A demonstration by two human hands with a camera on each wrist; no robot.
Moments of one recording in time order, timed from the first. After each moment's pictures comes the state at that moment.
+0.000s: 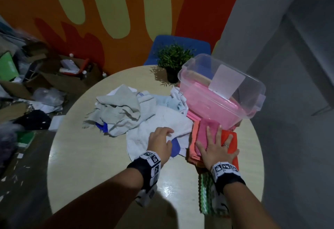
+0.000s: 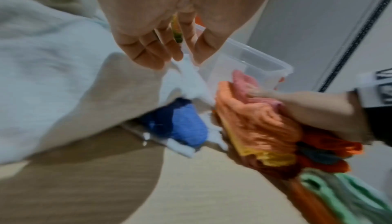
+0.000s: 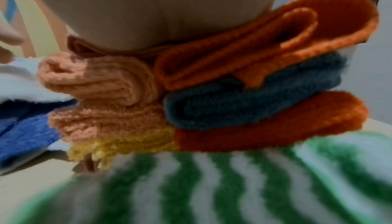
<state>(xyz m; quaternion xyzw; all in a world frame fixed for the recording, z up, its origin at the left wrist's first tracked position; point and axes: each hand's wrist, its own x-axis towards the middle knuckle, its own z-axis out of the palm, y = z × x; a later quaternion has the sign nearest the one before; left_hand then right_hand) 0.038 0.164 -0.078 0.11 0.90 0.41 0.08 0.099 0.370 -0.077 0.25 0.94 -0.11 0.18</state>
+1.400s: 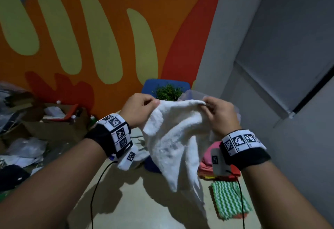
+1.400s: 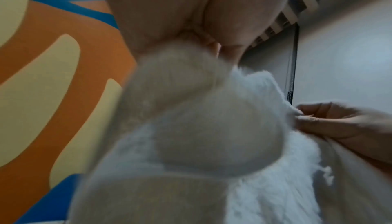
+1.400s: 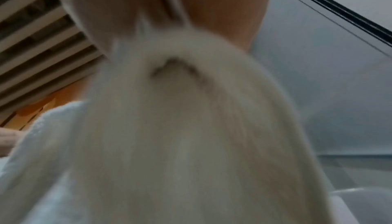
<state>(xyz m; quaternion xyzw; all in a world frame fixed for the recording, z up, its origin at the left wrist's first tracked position) -0.032 0.015 0.174 0.30 0.83 0.47 -0.01 0.092 0.251 0.183 0.06 0.91 -0.22 -0.34</state>
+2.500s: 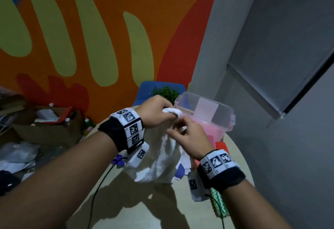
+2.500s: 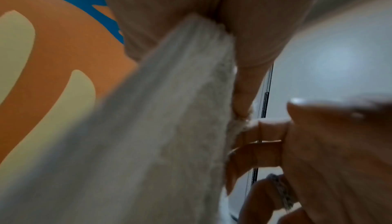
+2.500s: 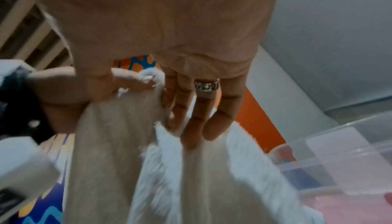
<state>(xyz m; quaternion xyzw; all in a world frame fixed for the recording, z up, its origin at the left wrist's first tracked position) -0.022 0.041 0.196 0.44 0.83 0.33 0.06 0.110 0.172 0.155 0.08 0.90 -0.40 -0.14</state>
